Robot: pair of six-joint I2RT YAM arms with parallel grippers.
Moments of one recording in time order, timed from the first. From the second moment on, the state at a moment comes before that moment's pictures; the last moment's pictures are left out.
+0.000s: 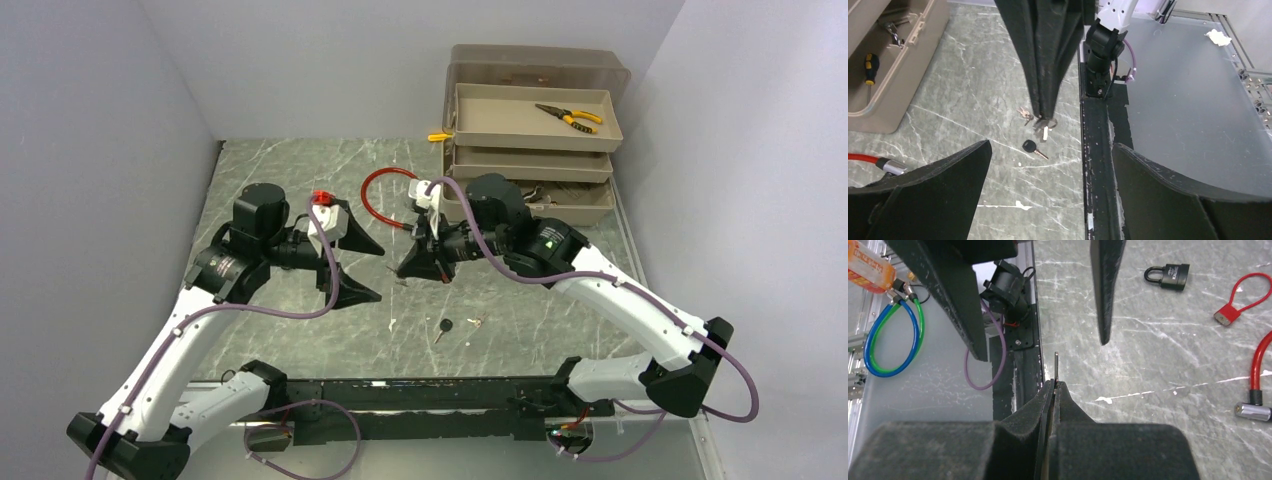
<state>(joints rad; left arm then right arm) -0.43 0.94 1.10 -0.56 1.12 0.27 0.89 1.24 1.34 -0.53 -0.61 -0.02</state>
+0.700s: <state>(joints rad) -0.43 0.68 0.96 -0.56 1.05 0.25 0.89 1.27 1.43 -0.59 -0.58 0.03</state>
